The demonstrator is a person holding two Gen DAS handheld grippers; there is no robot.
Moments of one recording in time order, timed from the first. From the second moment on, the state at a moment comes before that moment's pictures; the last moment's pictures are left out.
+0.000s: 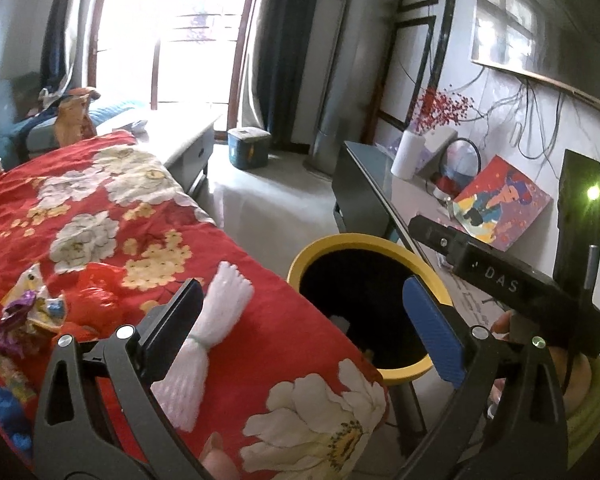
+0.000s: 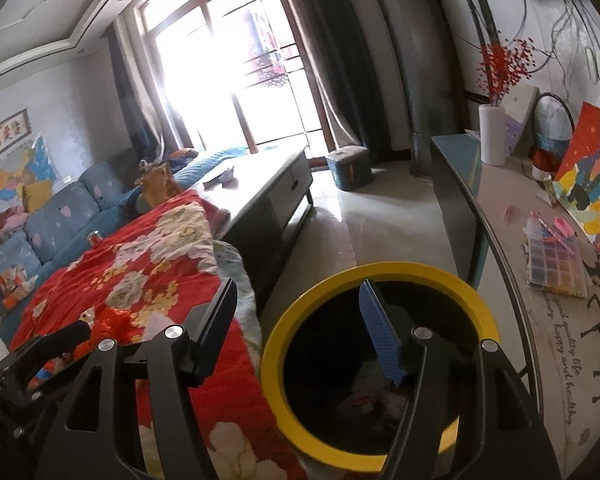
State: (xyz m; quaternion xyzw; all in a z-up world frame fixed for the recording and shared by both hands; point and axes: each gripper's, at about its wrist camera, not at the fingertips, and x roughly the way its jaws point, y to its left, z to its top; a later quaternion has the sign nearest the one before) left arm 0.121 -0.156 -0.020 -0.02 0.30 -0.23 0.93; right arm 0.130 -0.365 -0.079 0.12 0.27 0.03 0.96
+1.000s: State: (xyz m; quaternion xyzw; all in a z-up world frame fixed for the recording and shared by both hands) left arm 0.097 -0.066 0.001 -0.05 0.24 -0.13 0.96; right arm 0.111 -0.264 -0.062 0.04 0.26 0.14 0.95
